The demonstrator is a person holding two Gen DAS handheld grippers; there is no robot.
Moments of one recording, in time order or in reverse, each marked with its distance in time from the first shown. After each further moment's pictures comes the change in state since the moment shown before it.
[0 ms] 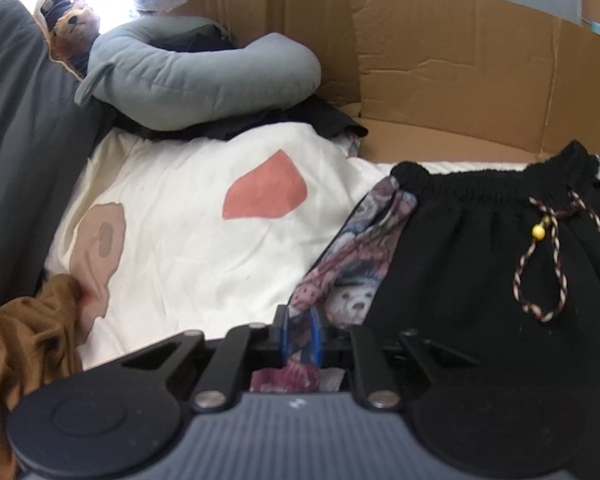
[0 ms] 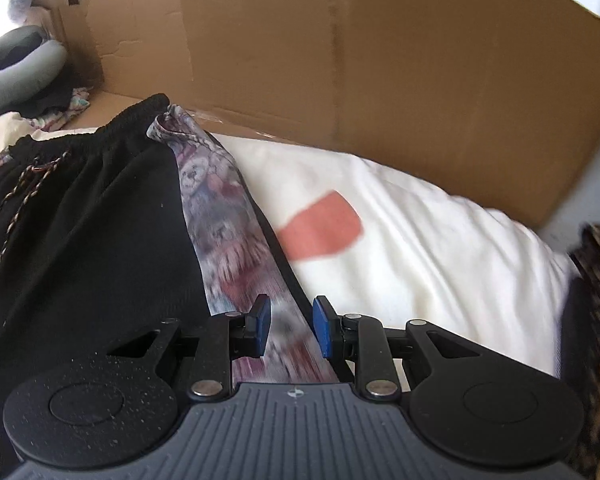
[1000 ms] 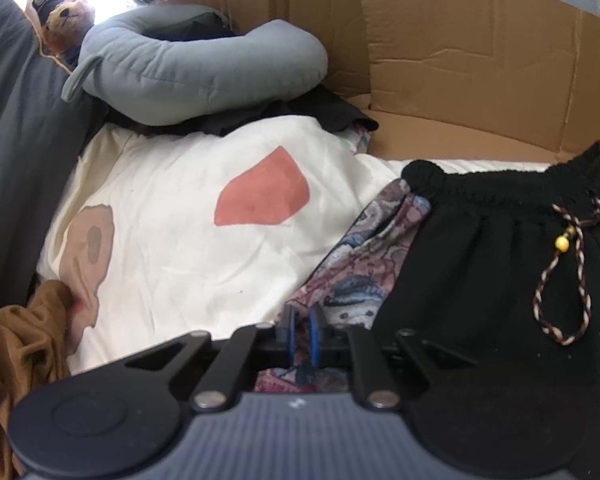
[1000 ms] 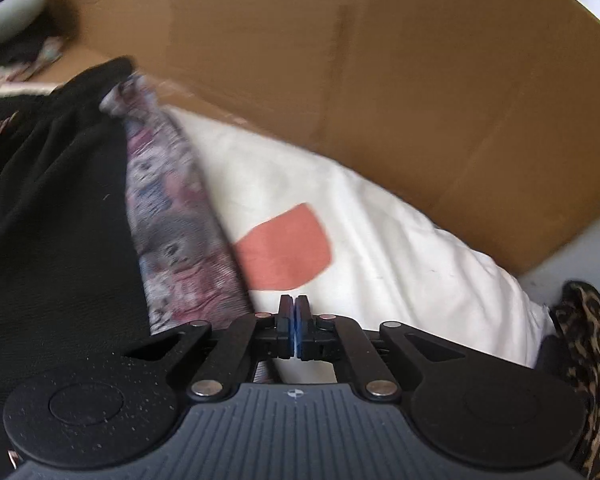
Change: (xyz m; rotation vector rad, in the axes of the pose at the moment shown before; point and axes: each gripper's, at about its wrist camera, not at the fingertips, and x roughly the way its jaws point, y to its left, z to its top) left arm 0.021 -0.006 0.011 -0.012 0.027 0.034; right arm 0.023 0.001 0.023 -0.075 0.032 -0.121
